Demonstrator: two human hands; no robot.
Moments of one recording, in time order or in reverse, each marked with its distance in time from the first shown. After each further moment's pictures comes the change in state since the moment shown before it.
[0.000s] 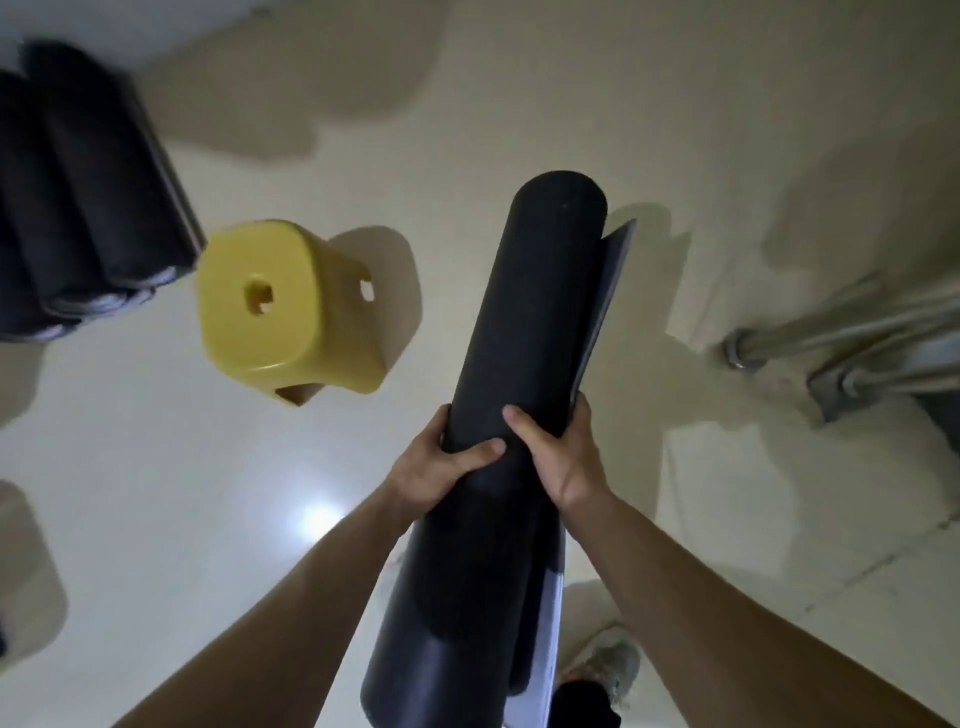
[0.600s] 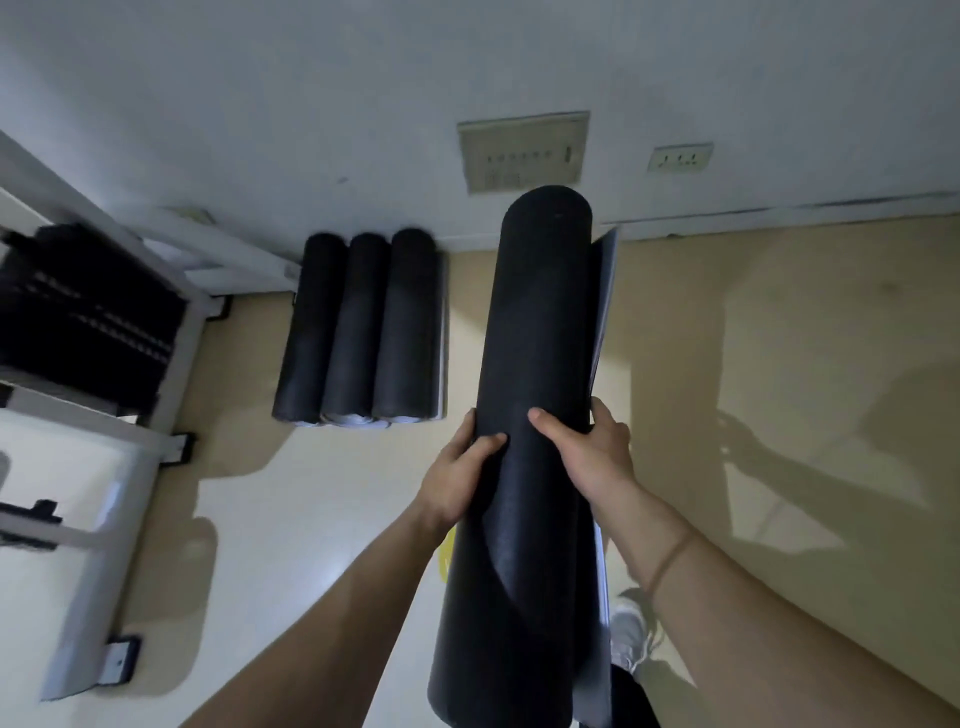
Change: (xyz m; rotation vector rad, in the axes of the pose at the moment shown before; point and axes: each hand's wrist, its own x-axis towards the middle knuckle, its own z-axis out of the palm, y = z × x) left_hand -0.019 0.255 -0.399 -0.408 0.435 0.249; right_hand 0.059 -0.389 0.383 -0.372 -0.275 -0.299
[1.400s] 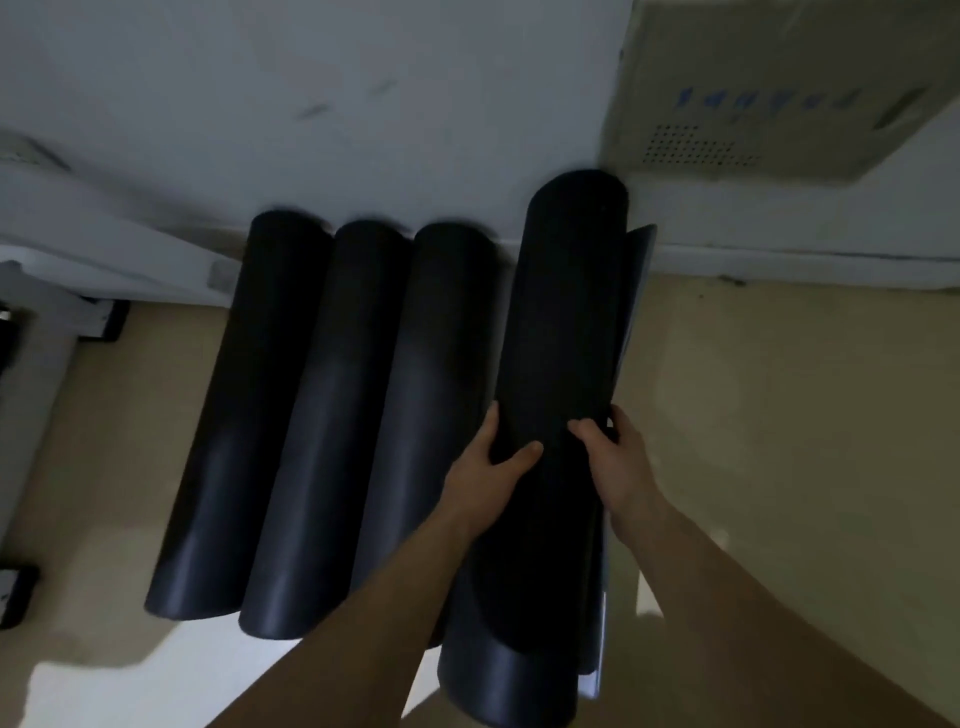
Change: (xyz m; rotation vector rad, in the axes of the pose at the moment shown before) left_hand 0.609 -0.041 -0.214 0.187 0.145 -0.174; right_hand 0.577 -0.015 0.309 0.090 -0.103 0.148
